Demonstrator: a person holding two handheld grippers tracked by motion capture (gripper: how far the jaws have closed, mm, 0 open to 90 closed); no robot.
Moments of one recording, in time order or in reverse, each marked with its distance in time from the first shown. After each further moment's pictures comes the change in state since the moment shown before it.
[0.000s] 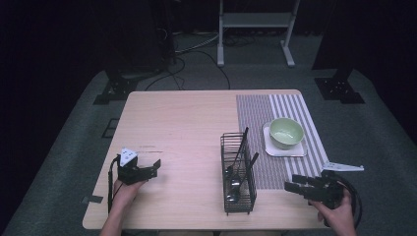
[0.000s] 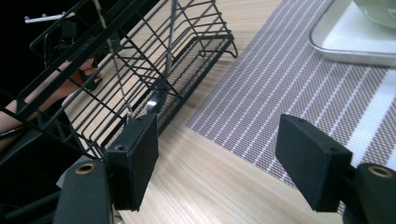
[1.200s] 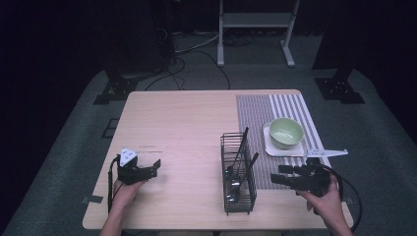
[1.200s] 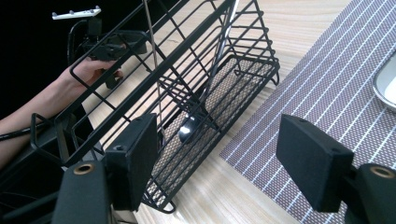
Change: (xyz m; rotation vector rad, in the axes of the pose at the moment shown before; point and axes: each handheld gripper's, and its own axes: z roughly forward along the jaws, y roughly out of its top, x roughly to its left) left arm 0.000 0.000 0.000 -0.001 -0.001 -0.002; right arm 0.032 0.041 0.024 0.056 0.052 -0.072
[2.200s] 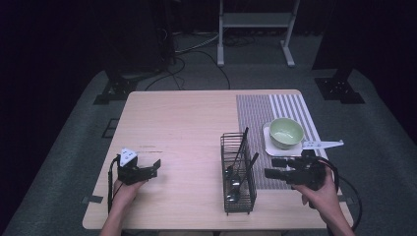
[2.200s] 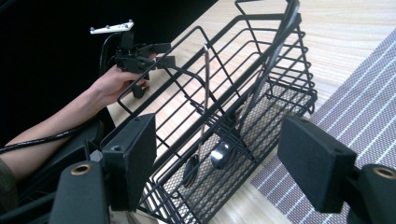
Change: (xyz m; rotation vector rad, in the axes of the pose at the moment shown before) left arm 0.000 0.000 0.000 0.001 -0.001 0.003; right arm 0.021 0.027 0.004 -0.003 0.077 -0.031
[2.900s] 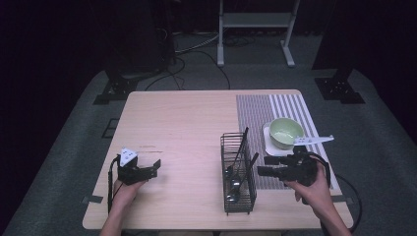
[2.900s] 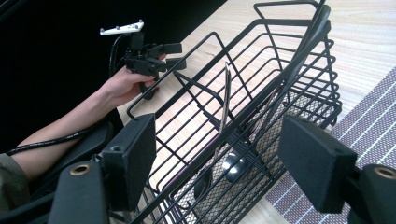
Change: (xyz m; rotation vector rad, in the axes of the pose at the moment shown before) left arm 0.000 0.000 0.000 0.000 -0.001 0.002; right arm 0.004 0.012 0.017 0.022 0.041 -0.001
